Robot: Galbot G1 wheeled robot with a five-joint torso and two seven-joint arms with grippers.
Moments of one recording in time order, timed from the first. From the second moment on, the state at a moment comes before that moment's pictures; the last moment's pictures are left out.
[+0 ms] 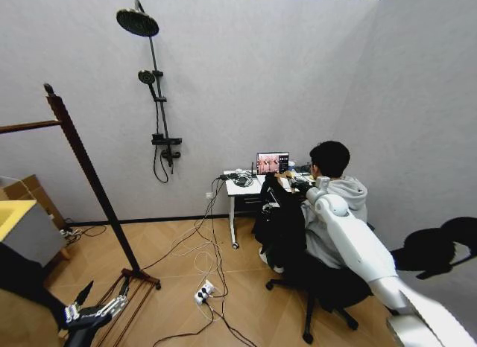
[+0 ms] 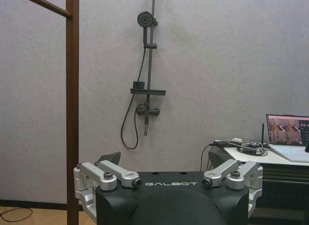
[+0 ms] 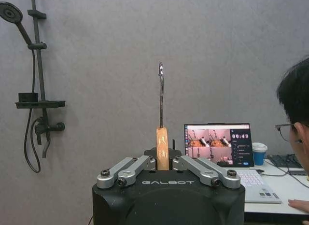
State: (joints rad) left arm 1.83 -1.30 -0.87 -2.29 -0.49 -0.05 0.04; right arm -0.31 0.94 0.24 1.24 0.70 -0.28 -0.12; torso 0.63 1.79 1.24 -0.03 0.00
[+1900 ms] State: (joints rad) left arm 1.83 -1.30 -0.87 -2.29 -0.49 -0.05 0.04; right arm -0.52 0.85 0.36 1.74 0.84 -0.32 -0.08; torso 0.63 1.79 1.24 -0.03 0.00
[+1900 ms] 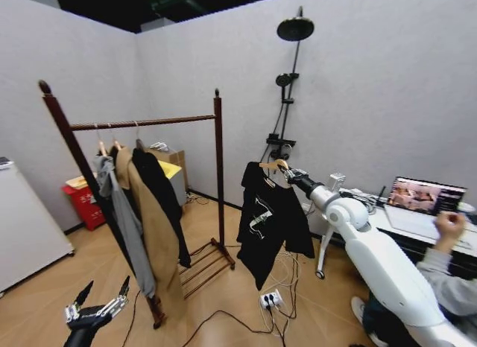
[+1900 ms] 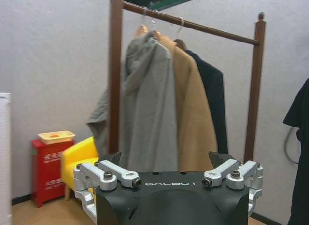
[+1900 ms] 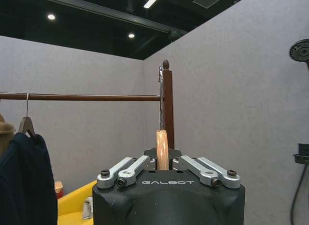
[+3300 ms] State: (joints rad) left arm 1.83 -1.30 -0.87 -2.29 -0.49 -0.05 0.04; right arm -0.61 0.85 0.41 1.85 0.82 -0.34 -0.08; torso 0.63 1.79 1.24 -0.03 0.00
